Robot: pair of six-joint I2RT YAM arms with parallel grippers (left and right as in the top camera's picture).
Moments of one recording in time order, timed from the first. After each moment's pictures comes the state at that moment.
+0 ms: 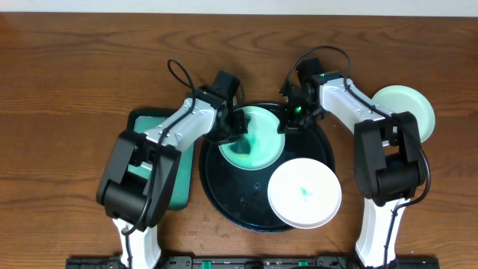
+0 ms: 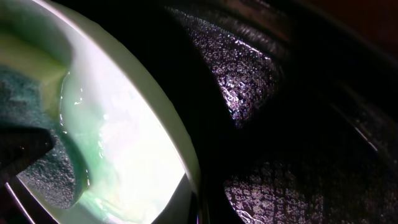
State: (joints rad) left arm -0.44 1.99 1.29 -0.65 0.35 -0.65; right arm 0.27 2.14 1.47 -0.86 -0.45 0.12
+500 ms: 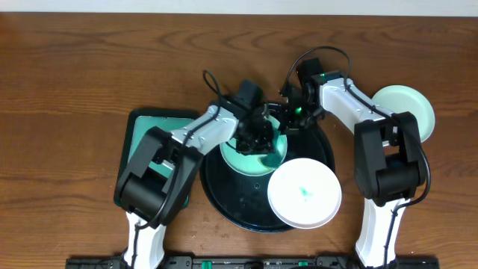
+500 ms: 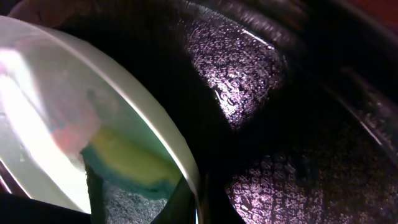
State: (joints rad) left arm -0.57 2.06 1.30 -0.55 0.64 -0.65; right arm 0.27 2.14 1.47 -0.88 -0.45 0.10
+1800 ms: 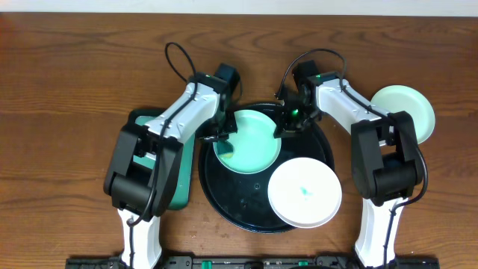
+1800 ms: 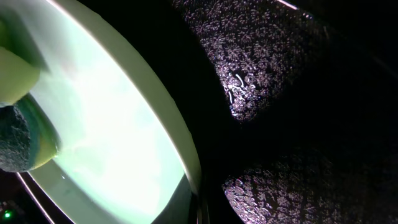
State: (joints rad) left arm -0.43 2.06 1.48 -1.03 0.05 -0.60; right arm 0.28 2.15 1.47 -0.90 -0.48 0.10
